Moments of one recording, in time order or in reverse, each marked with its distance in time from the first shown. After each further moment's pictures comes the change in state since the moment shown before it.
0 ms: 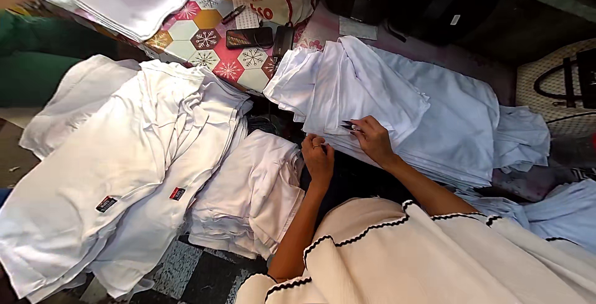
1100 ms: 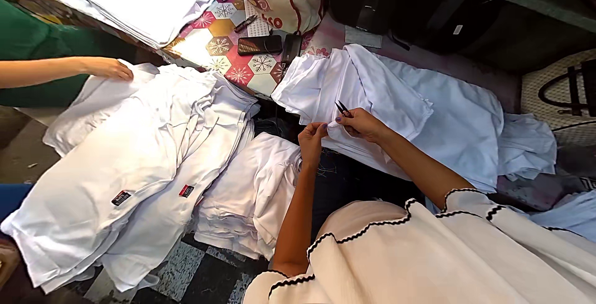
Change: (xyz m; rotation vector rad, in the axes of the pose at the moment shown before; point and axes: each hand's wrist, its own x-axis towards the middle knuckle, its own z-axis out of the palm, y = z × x) left_hand 0.061 -0.005 -0.026 -1.003 -0.122 -0.381; right_hand 0.087 -0.038 -0.013 0.804 -0.607 0.722
